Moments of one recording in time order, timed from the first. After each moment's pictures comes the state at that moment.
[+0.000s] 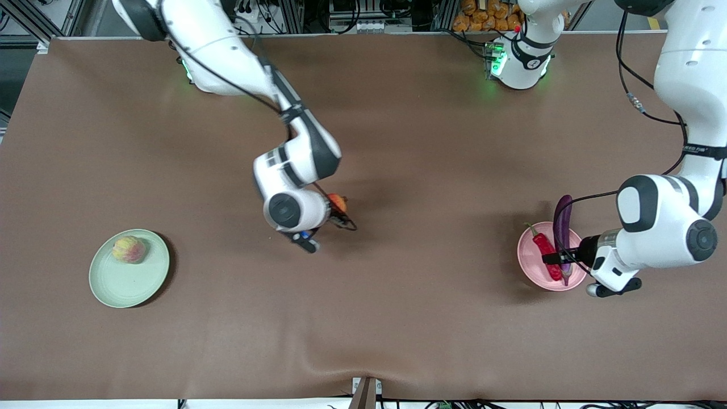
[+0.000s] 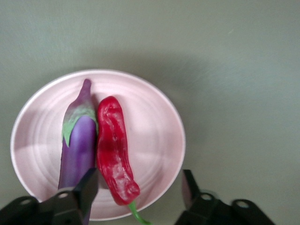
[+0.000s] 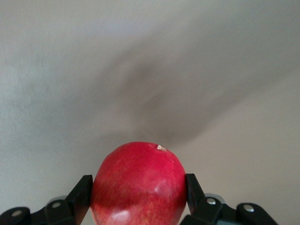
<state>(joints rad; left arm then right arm) 0.32 0.64 -0.38 -1.57 0.00 2.09 -0.18 0.60 0.77 -0.12 -1.35 0.41 1.80 0.93</state>
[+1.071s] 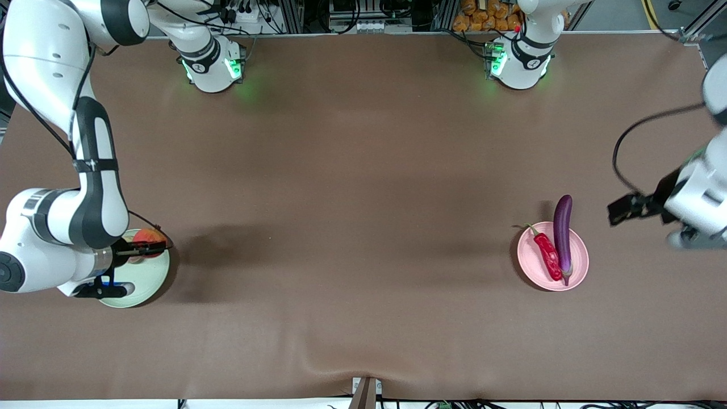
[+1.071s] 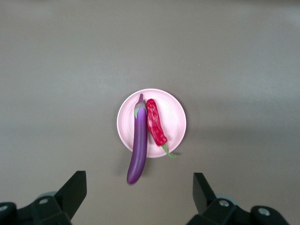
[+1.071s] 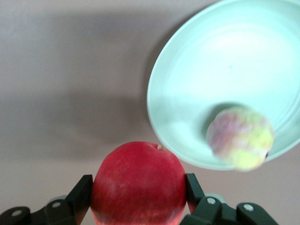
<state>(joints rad) 0.29 0.26 -0.46 -1.35 0.19 1.64 -0.18 0.02 0.74 -0.13 -1.28 0.10 1.70 -0.13</state>
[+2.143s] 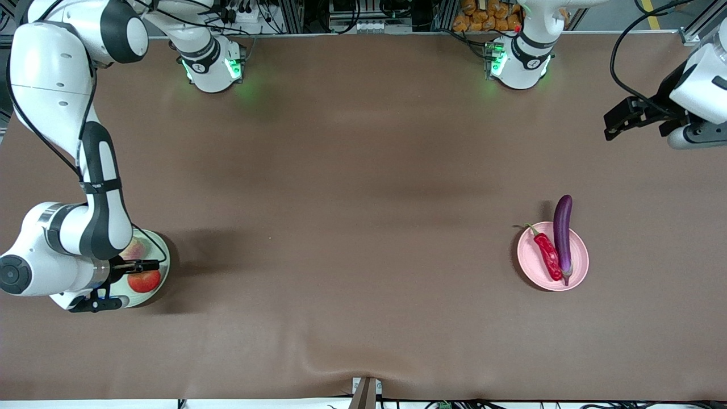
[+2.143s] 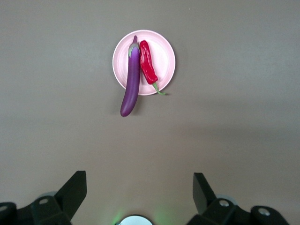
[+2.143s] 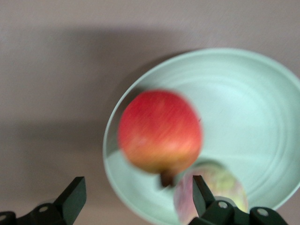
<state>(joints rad) -0.03 -0.03 -0.11 -1.53 0.03 1.45 -0.19 -0.03 0.82 -0.12 -1.26 0.08 1.82 -0.22</state>
